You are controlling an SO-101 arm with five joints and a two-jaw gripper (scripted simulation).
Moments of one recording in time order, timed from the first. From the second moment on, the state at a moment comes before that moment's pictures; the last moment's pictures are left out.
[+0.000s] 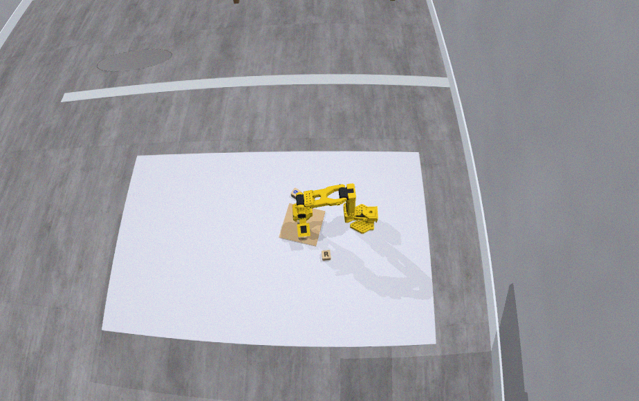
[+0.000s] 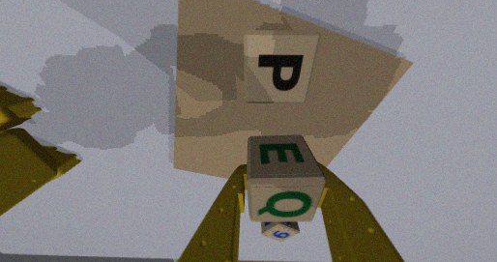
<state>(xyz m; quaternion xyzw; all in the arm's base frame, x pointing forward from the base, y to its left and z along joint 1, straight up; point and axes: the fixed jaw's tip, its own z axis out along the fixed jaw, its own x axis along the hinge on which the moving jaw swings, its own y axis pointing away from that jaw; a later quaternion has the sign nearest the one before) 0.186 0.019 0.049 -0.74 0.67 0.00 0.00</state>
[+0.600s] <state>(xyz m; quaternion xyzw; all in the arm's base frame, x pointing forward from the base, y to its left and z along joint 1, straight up) 0.186 0.019 0.043 -0.74 0.67 0.00 0.00</state>
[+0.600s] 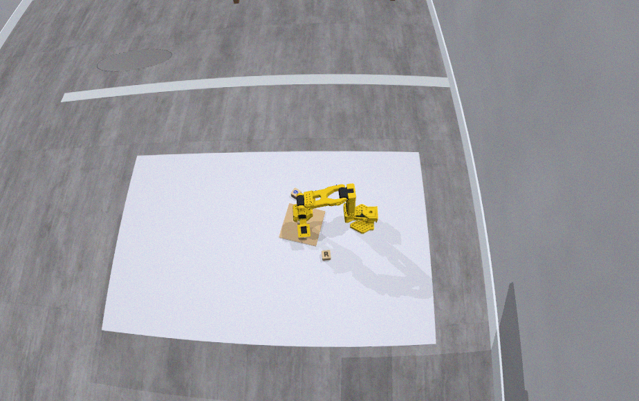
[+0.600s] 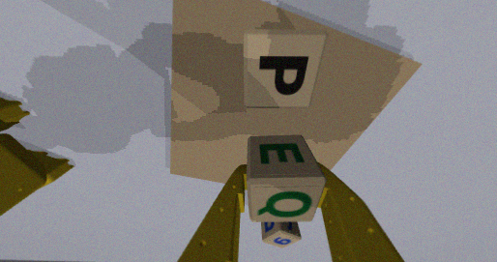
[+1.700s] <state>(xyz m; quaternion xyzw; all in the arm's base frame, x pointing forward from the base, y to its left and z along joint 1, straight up) 0.186 0.019 0.032 -0.74 0.67 -0.01 0.00</state>
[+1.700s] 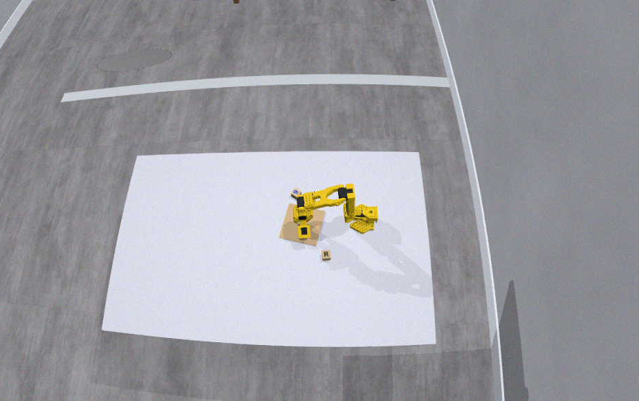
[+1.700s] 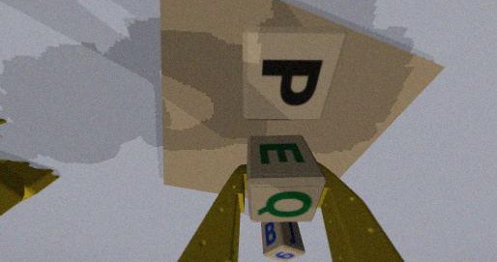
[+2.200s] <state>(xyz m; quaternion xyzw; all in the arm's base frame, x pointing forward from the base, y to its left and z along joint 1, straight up) 0.185 0.019 0.027 -0.74 0.67 -0.01 0.00</state>
